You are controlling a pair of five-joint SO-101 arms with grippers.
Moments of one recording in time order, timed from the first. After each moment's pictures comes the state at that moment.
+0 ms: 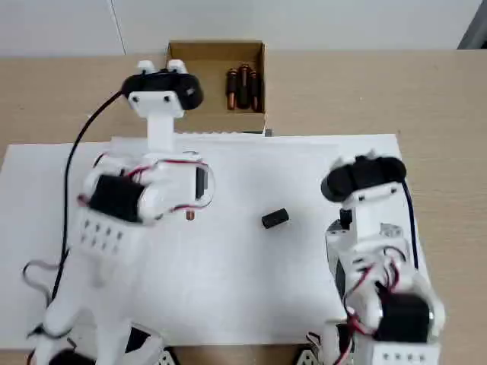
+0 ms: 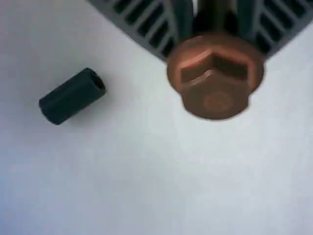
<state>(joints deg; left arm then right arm) 15.6 -31.3 14.5 82.9 21.0 -0.6 -76.7 47.8 82.5 9.9</state>
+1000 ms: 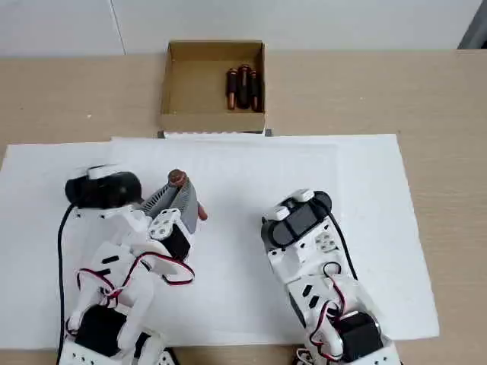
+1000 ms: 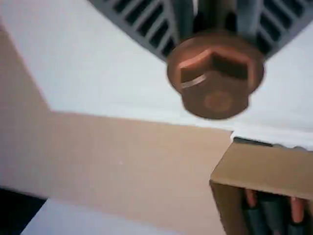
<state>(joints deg) 16.4 -90.9 72.7 45.4 33.6 -27.3 -103.2 84.2 54.9 4.5</state>
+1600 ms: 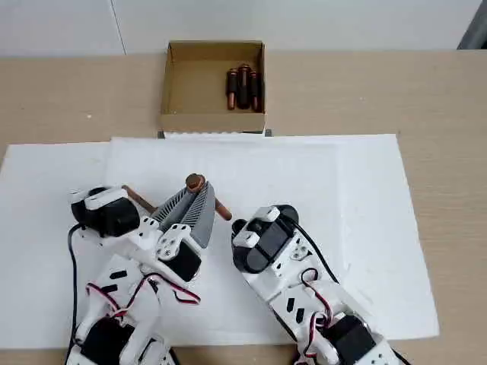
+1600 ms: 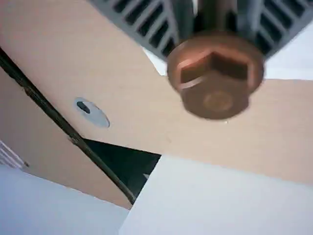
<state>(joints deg) 24.3 -103.3 79.9 38.8 35.8 -40.4 -103.6 84.7 50.6 4.5</state>
